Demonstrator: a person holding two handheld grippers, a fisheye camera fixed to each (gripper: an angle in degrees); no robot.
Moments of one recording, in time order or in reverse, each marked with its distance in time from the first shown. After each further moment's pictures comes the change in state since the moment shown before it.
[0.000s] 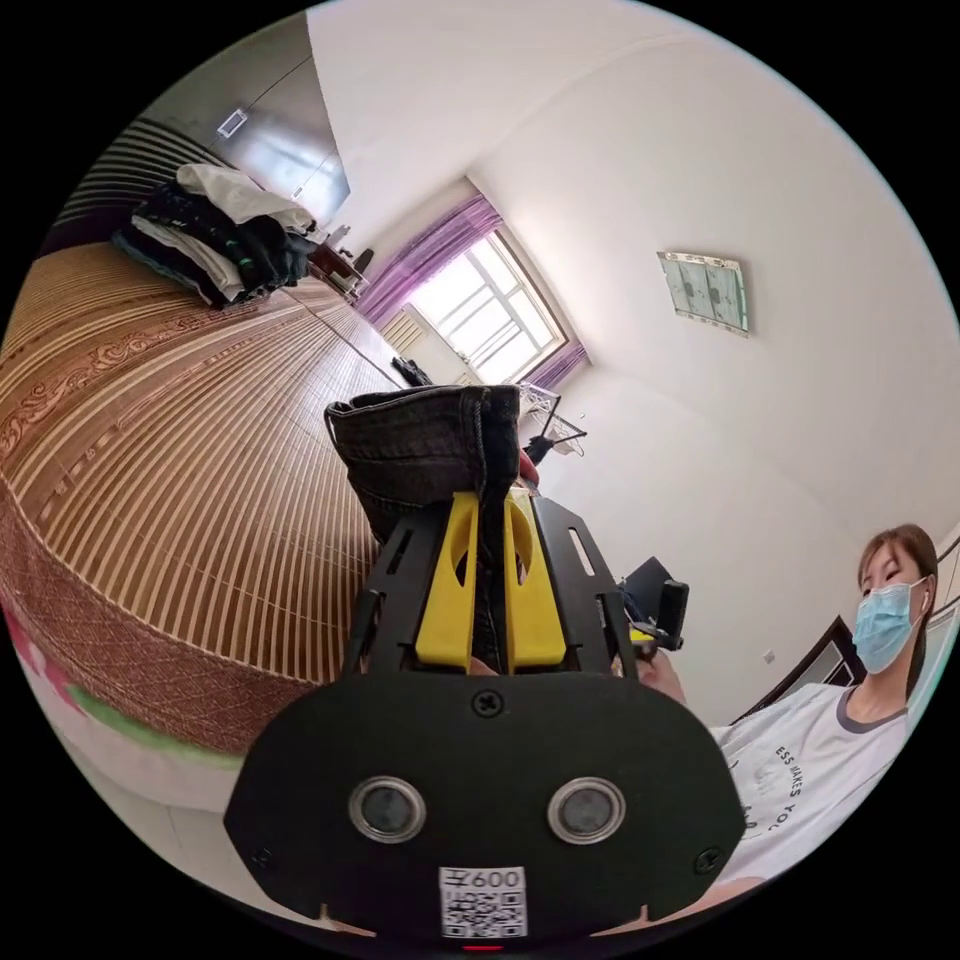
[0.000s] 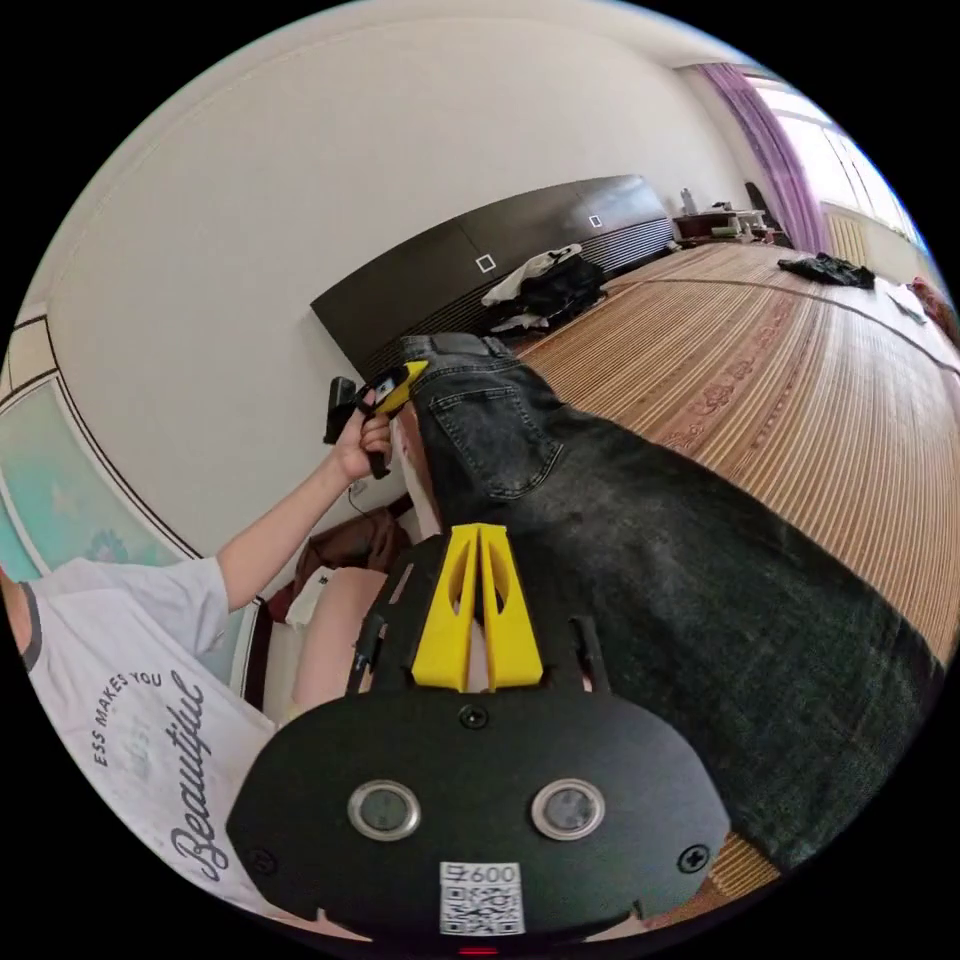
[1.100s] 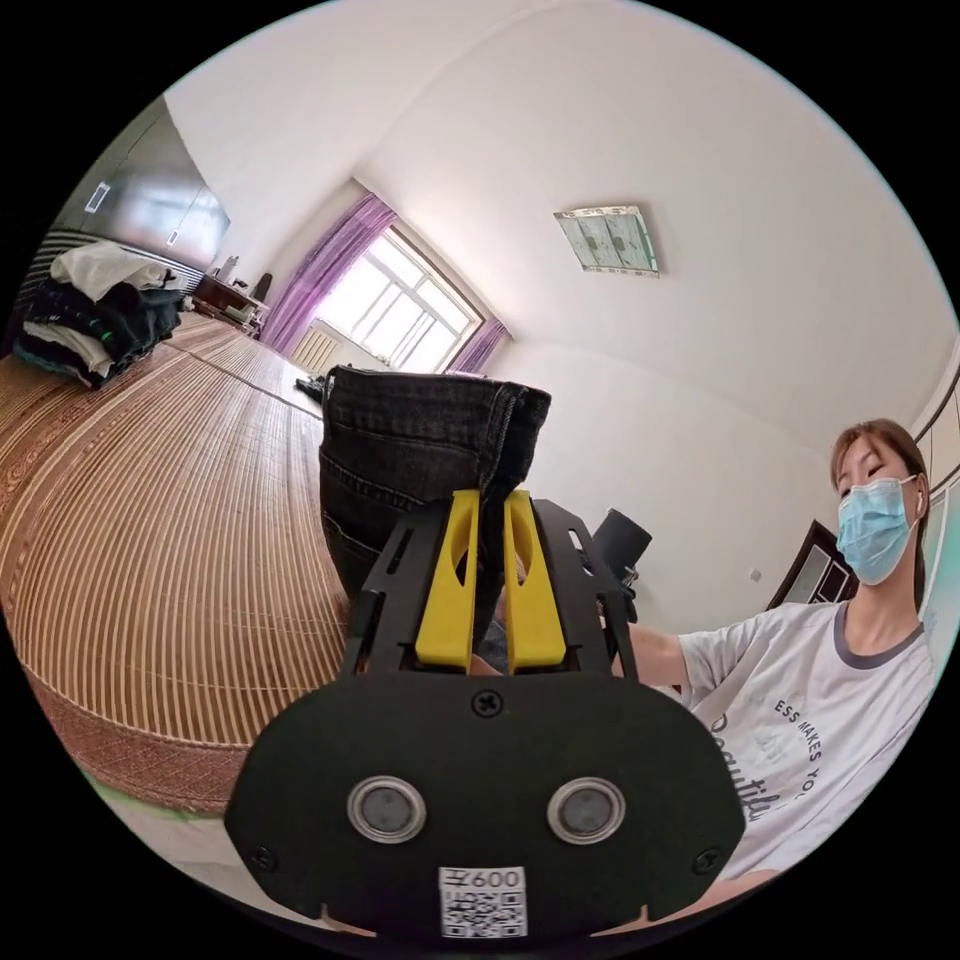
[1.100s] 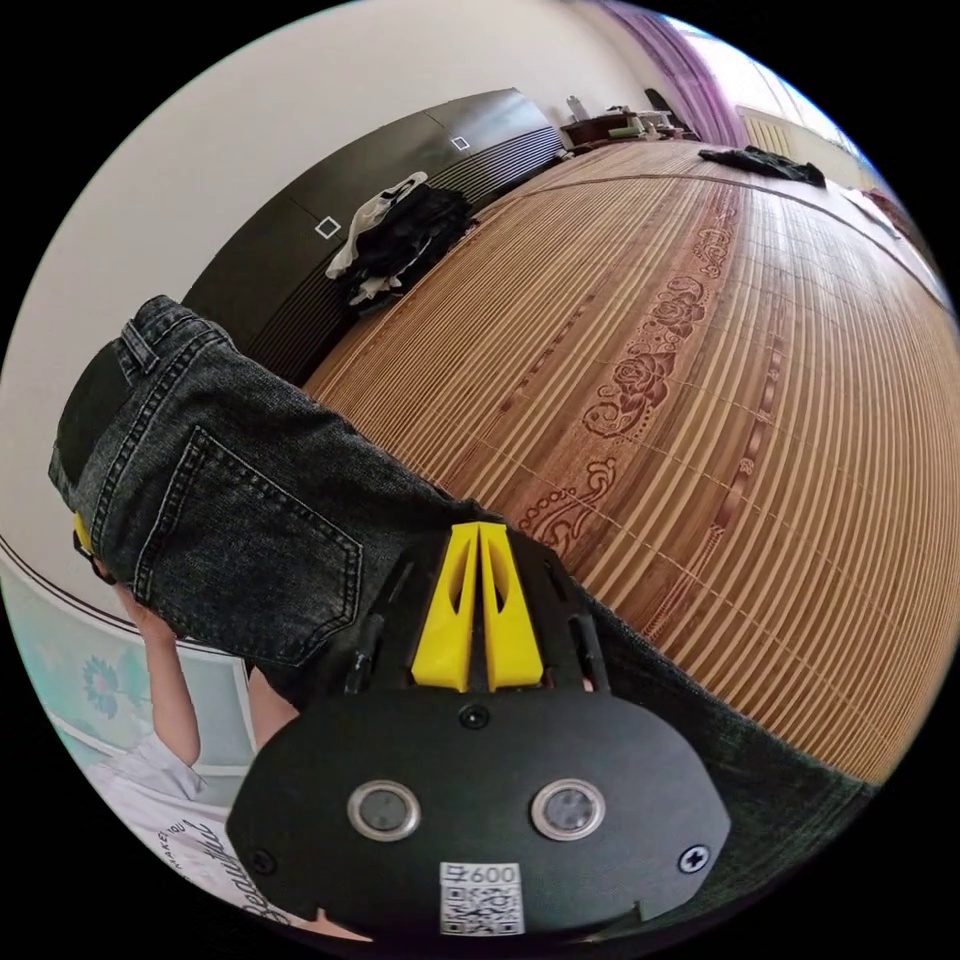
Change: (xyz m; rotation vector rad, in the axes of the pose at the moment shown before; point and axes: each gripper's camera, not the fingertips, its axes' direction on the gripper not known) left arm 0.182 0.114 0.112 -0.072 0.147 0.283; right arm 0.224 -0.184 -0.037 -0.203 0.085 0.272
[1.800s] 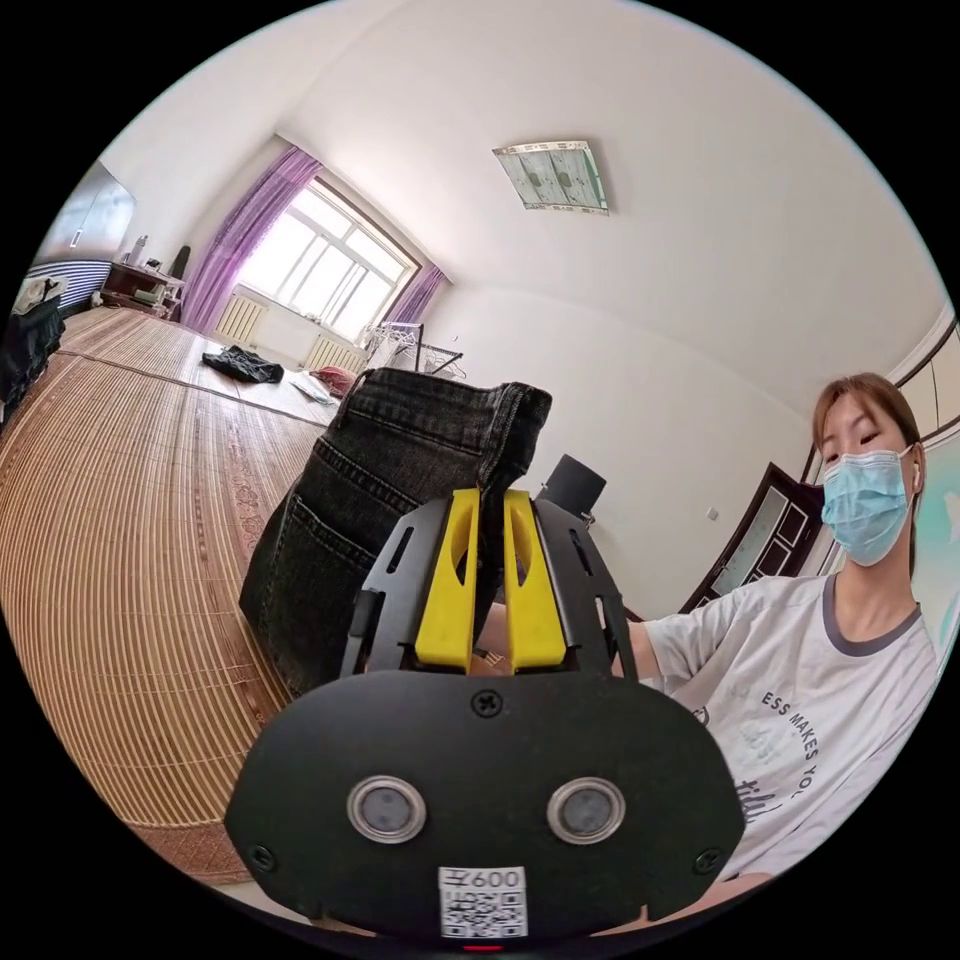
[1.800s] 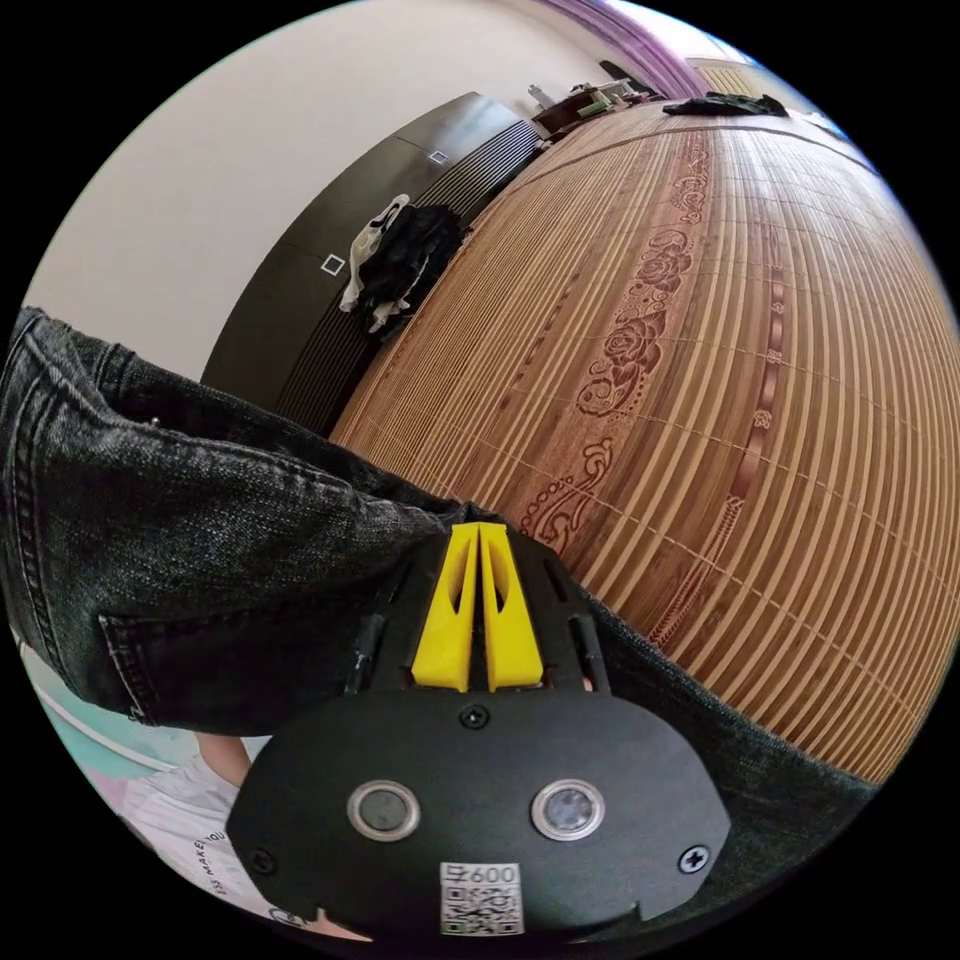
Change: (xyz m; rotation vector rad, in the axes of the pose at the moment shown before) left arm 0.076 0.057 0.233 -0.163 0.153 0.086; right arm 0.131 0.043 -0.035 0.041 -0.202 0.125
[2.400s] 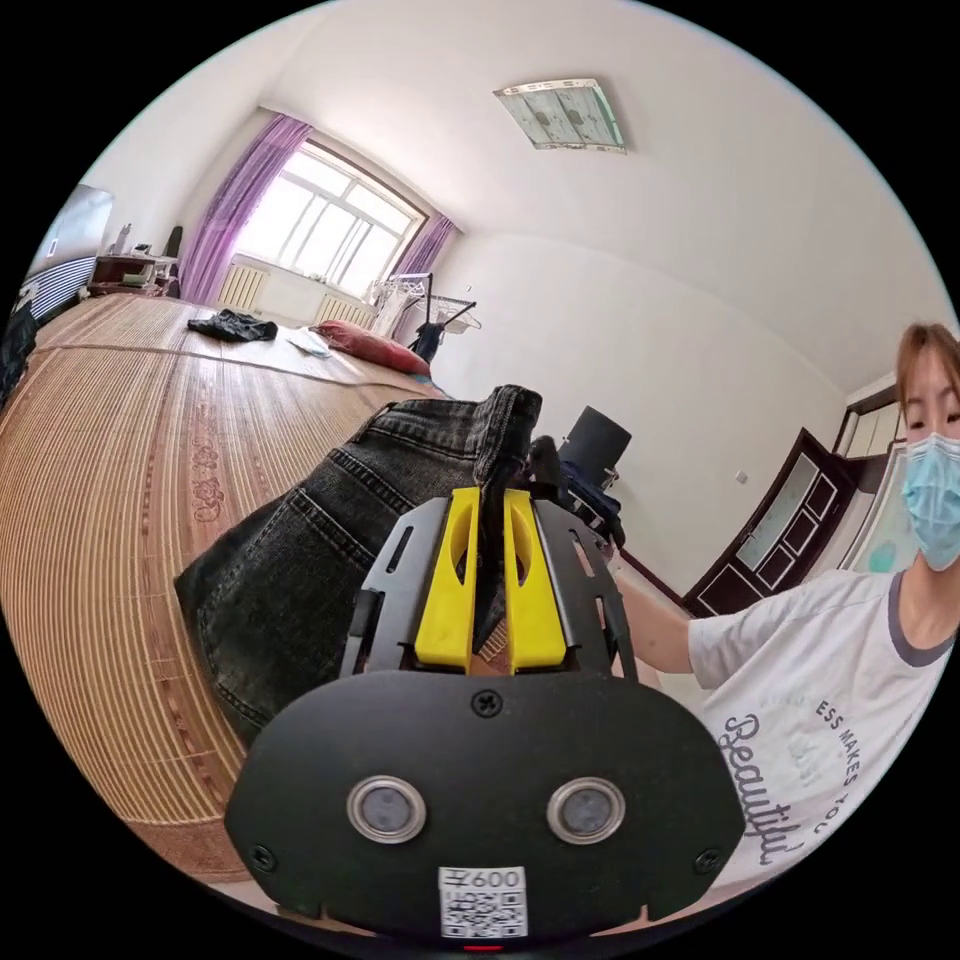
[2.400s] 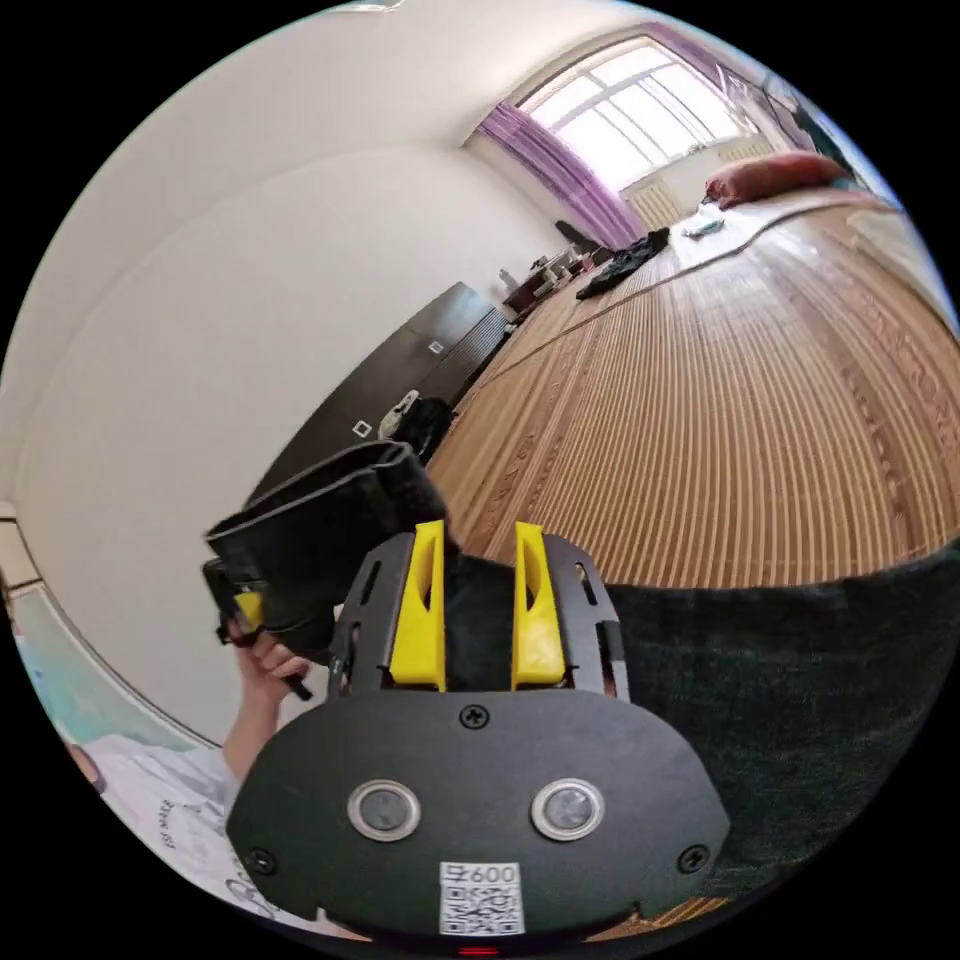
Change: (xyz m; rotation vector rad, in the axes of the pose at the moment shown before) left arm 0.040 0.098 0.300 -0.163 -0.114 -0.015; right arm 0.144 0.224 -0.247 0.490 -0.175 0.049
